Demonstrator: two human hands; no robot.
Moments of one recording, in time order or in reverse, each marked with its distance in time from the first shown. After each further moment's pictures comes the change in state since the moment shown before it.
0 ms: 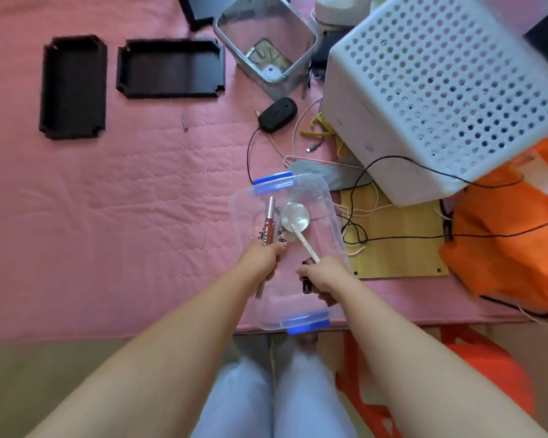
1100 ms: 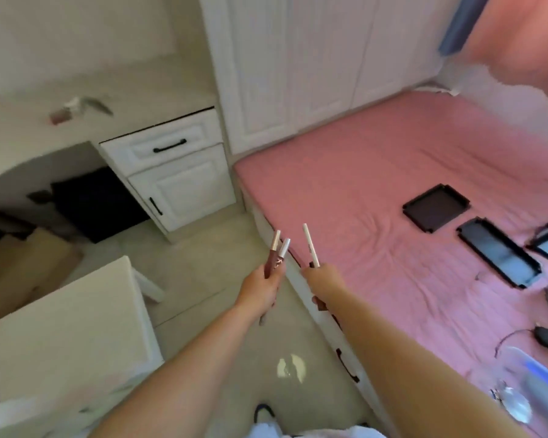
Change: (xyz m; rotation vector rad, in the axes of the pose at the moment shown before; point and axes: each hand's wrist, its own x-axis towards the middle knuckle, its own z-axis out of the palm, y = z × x) left_hand -0.385 -0.340 -0.345 -0.635 0.877 0.294; right_hand -0.375 -0.046 0.461 -0.634 -0.205 -0.755
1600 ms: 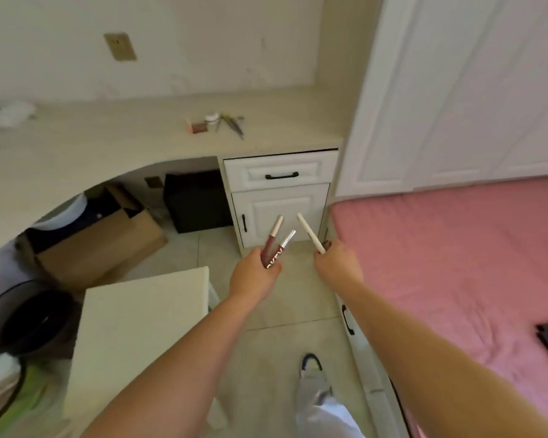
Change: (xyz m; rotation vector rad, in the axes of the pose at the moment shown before) left_hand 0.099 0.007 -0.236 0.234 0.506 -0.026; right_hand 0.060 -0.220 0.170 -0.559 0.044 -0.543
